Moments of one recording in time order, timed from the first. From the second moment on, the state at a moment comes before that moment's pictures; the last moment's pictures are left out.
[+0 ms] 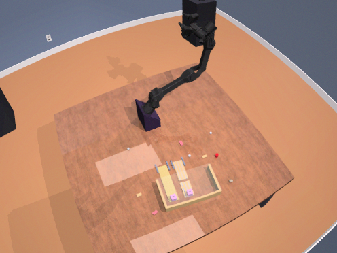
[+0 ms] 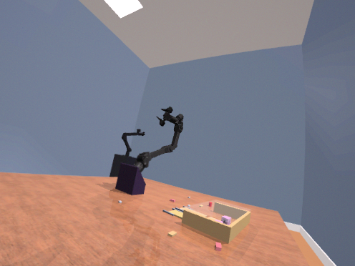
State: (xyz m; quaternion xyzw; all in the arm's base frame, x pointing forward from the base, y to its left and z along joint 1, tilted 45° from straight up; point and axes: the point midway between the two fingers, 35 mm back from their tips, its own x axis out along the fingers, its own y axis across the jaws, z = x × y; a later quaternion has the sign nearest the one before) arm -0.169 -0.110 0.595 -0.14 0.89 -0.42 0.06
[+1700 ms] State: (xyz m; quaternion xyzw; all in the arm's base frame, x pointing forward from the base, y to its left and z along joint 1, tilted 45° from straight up) arm 0.286 -0.257 0.168 0.09 0.22 -0.15 0.96
